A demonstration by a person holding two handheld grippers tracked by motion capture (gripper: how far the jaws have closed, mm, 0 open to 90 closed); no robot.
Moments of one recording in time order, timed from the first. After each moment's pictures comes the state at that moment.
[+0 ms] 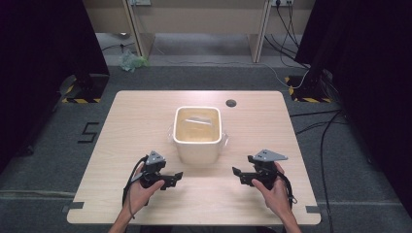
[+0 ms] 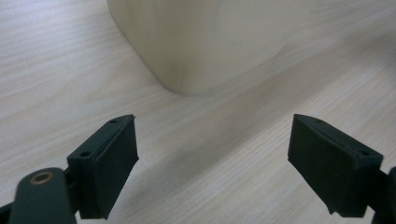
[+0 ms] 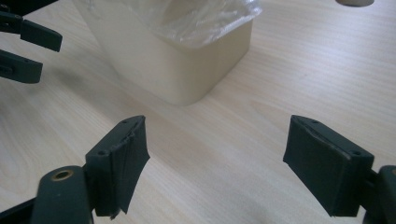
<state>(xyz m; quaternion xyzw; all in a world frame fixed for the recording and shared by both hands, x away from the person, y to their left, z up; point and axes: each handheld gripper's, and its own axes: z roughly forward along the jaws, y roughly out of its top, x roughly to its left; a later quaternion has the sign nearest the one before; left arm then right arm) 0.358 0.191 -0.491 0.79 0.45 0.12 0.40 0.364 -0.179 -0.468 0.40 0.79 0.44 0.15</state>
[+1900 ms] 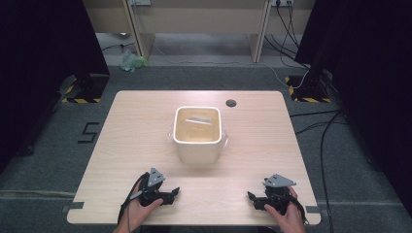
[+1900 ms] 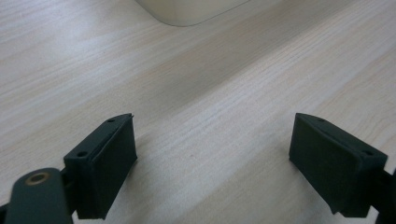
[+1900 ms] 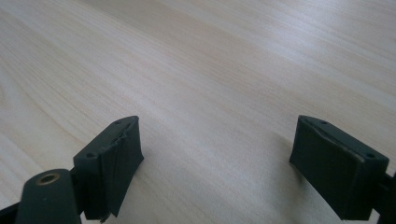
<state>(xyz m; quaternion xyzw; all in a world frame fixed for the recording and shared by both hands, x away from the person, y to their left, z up) 0.319 0.195 -0.523 0.81 0.42 0.18 0.37 0.312 -0.220 -0.516 0.41 0.82 0.35 0.18</state>
